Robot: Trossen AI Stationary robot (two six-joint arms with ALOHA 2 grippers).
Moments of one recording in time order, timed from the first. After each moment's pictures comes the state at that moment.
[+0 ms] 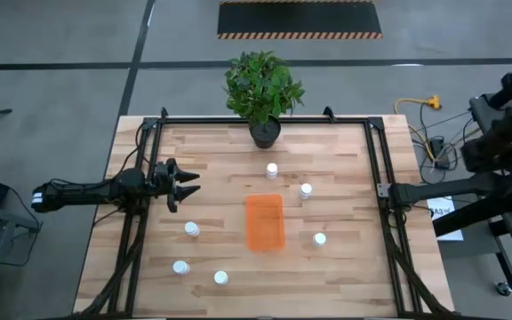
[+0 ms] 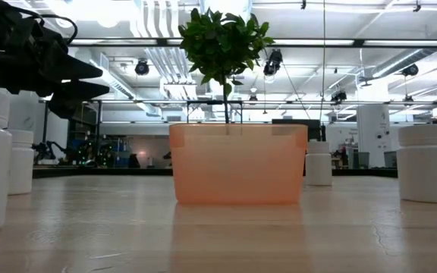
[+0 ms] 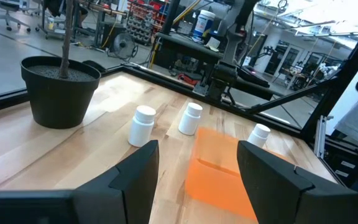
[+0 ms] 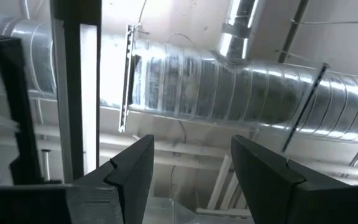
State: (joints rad) left arm 0.07 0.16 0.01 0.07 -0.11 -0.33; right arm 0.03 0.49 1.04 0.93 0.02 -0.14
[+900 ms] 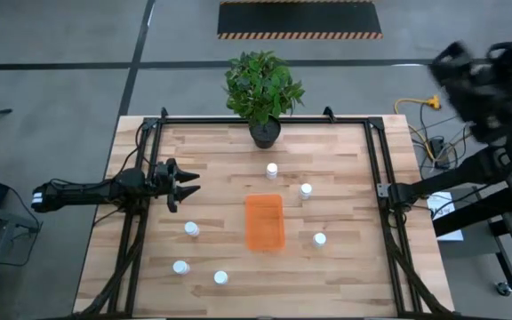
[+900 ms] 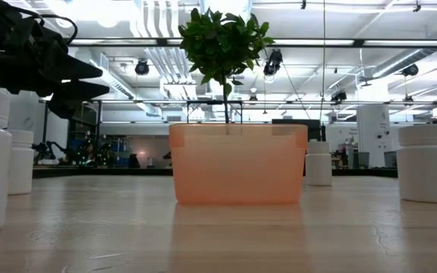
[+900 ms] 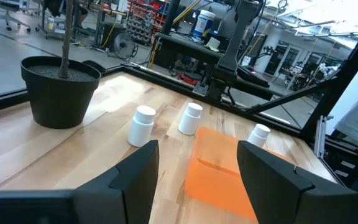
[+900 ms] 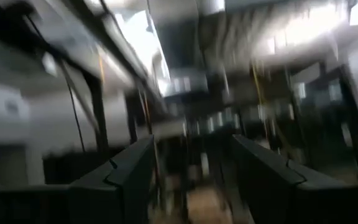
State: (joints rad) left arm 0.07 0.16 0.01 0.07 -0.11 -0.33; right arm 0.03 1.05 1.97 -0.49 0.02 0.24
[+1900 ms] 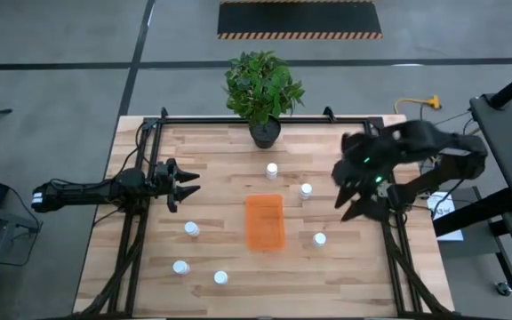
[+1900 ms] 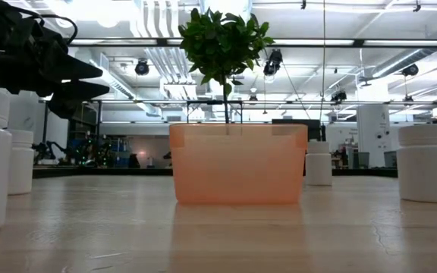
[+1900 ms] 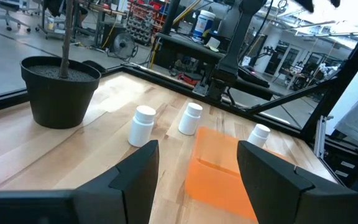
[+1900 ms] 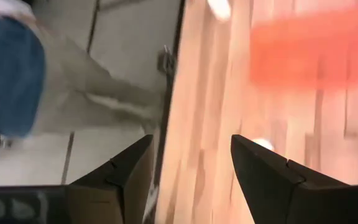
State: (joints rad) left arm 0.07 0.16 0.01 0.07 -0.11 -0.33; right arm 0.13 1.35 1.73 -1.37 -0.50 0.29
